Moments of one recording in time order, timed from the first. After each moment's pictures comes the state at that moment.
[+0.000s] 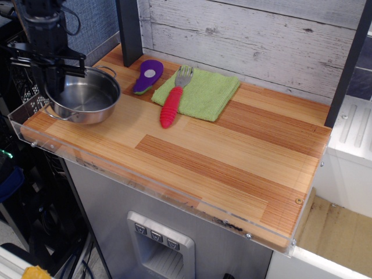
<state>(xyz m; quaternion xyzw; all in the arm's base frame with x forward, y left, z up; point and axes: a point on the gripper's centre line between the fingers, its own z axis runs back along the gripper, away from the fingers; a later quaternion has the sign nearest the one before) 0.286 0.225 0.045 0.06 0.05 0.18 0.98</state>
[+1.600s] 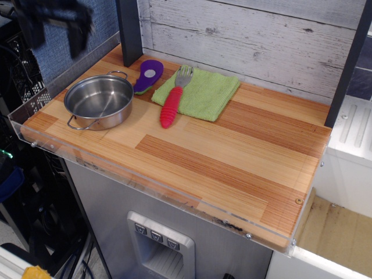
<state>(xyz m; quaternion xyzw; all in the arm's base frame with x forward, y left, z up) 0.296 0.202 0.132 0.09 -0.01 0.13 0.99</state>
